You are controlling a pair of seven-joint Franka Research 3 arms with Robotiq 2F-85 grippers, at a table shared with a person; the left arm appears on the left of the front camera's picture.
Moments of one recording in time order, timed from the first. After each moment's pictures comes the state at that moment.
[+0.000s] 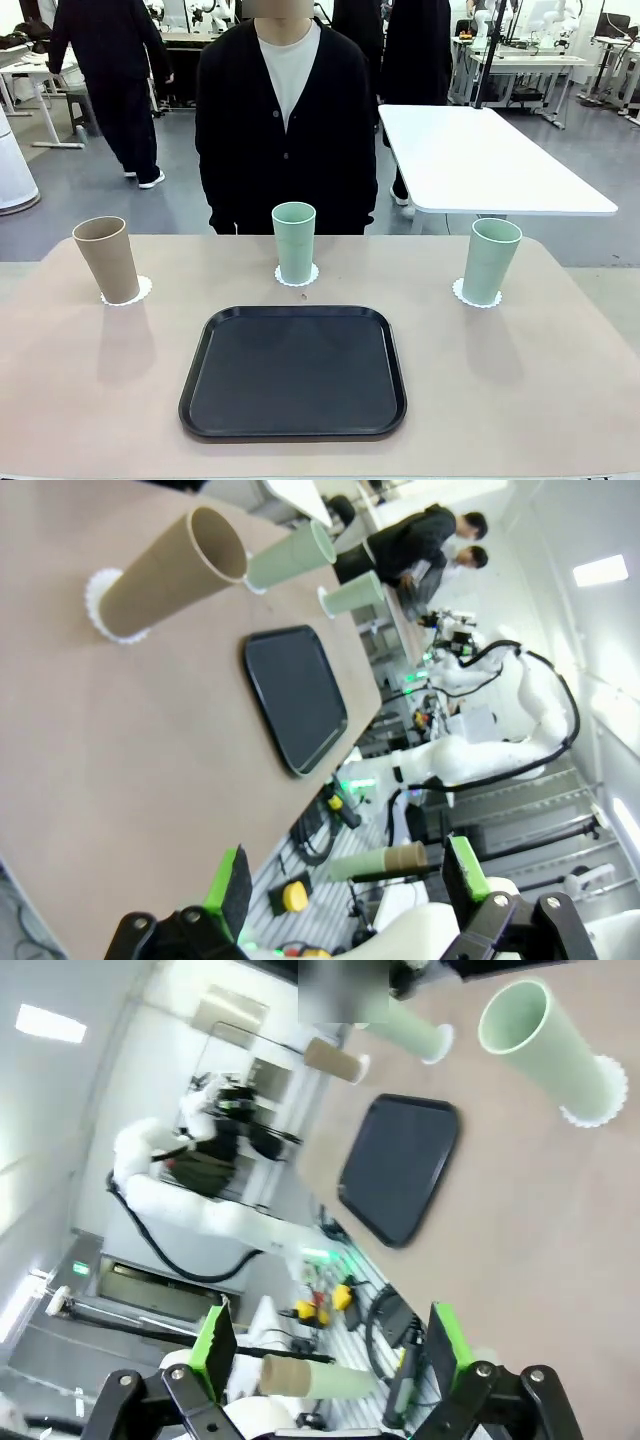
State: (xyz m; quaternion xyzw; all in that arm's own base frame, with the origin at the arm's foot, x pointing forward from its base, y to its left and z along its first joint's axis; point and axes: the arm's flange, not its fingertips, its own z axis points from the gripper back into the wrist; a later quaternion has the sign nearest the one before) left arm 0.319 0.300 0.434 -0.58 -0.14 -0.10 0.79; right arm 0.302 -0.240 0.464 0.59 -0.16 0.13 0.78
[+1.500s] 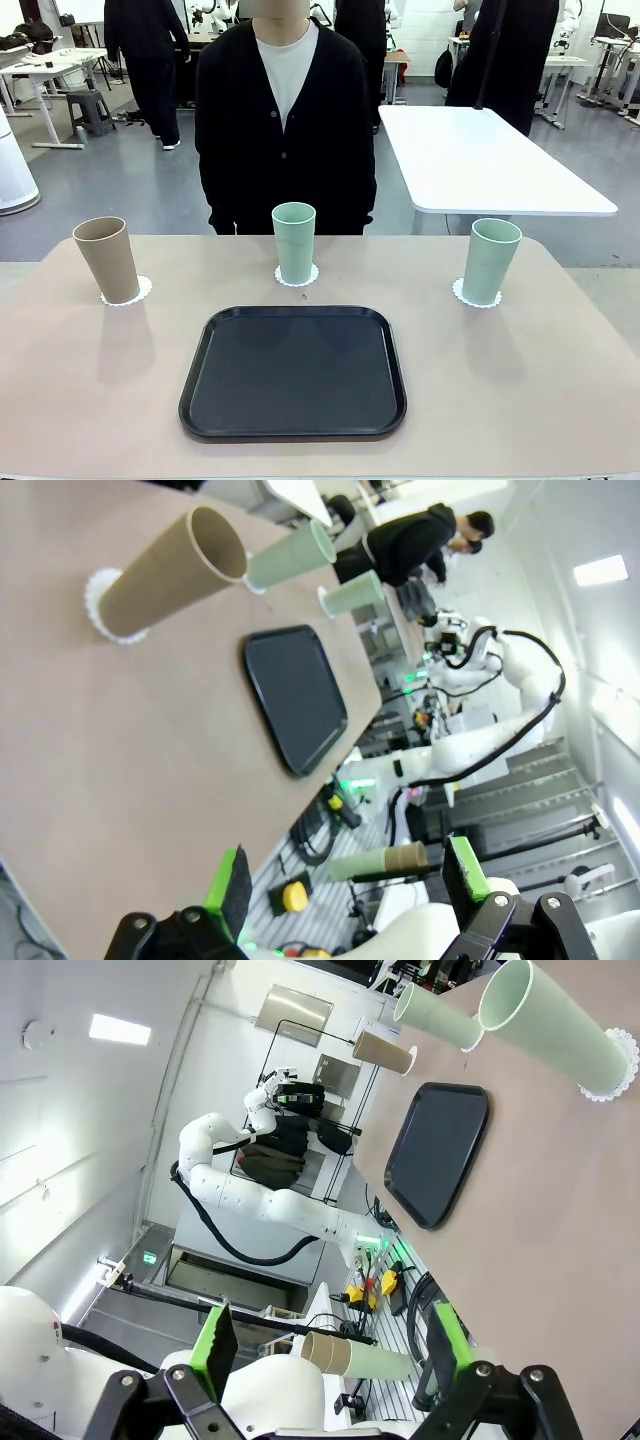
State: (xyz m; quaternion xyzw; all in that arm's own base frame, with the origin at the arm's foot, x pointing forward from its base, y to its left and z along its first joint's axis) left arm 0.319 0.300 0.434 -0.58 -0.14 -0.10 0.79; right arm 0.314 -0.284 0.418 0.65 -0.12 0.13 0.74
